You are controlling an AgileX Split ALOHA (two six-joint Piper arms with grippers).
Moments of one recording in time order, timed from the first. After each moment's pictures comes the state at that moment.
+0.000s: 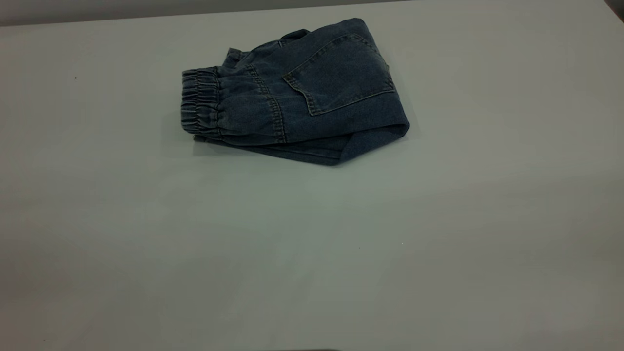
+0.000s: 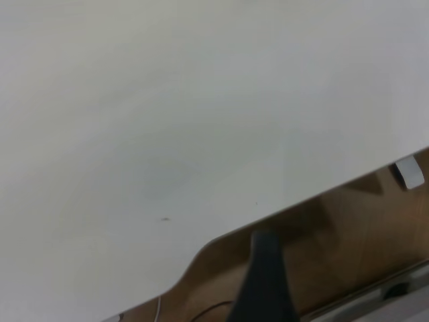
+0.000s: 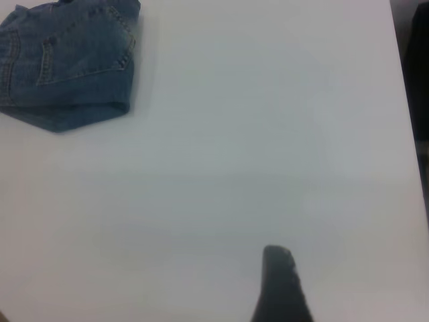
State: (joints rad) left arm -0.55 0.21 -0.49 0.14 1.12 -0.17; right arm 0.12 -0.01 -0.48 0.05 1.14 0.00
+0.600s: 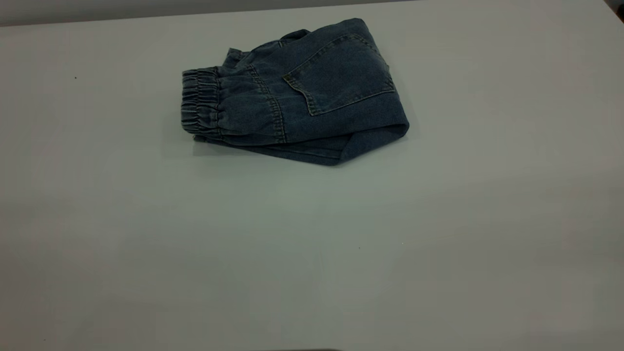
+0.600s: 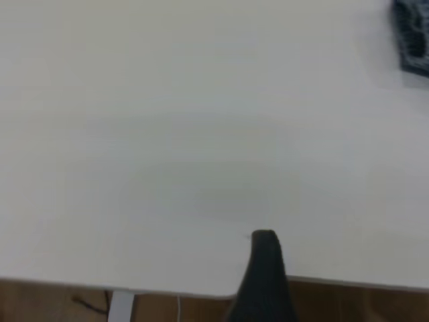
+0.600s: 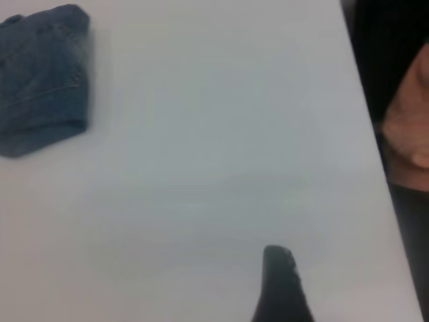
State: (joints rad) left arm -0.06 -0.02 -0.49 0.14 1.14 -0.17; right arm -0.03 -0.01 -0.48 0.06 1.14 0.00
